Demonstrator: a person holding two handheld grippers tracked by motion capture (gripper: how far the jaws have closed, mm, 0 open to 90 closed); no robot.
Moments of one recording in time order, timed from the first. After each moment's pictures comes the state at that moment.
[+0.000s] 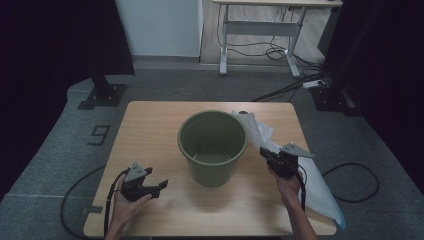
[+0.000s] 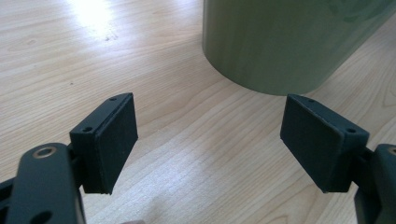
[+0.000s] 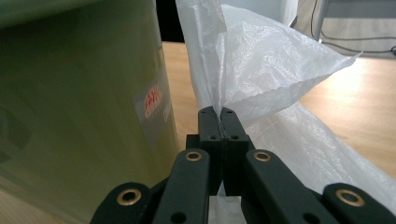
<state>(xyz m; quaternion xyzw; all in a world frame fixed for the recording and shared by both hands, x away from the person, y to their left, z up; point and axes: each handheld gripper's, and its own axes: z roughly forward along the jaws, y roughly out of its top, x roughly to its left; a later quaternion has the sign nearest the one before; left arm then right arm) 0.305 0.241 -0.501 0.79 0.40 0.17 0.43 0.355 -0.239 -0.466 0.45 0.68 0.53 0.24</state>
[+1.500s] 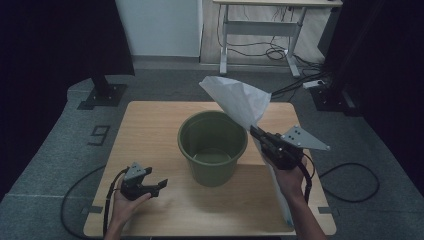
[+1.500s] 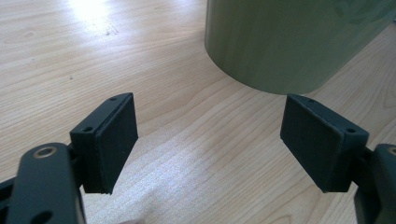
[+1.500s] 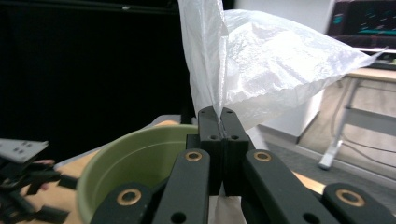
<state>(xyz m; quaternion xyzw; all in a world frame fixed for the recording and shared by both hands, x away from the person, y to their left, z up) 0.309 0.244 -0.503 0.79 0.41 0.16 0.43 0.304 -0.188 -0.329 0.31 0.67 0.61 0.29</state>
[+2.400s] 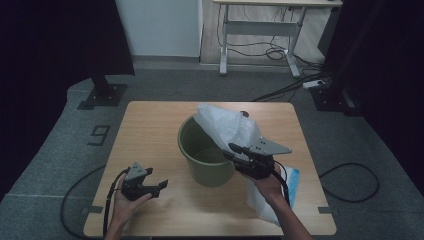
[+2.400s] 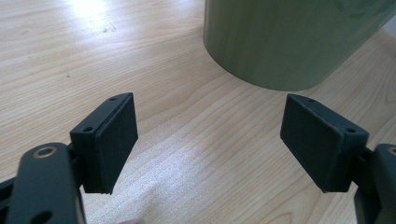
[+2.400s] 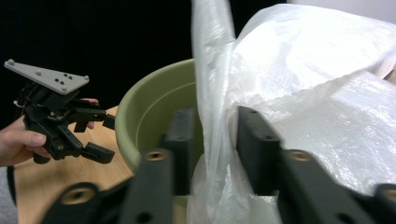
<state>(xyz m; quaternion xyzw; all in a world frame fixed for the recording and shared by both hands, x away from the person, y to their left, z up) 0.309 0.242 -0.505 0.79 0.41 0.16 0.42 0.317 -0.148 -0.388 0.29 0.74 0.57 0.20</state>
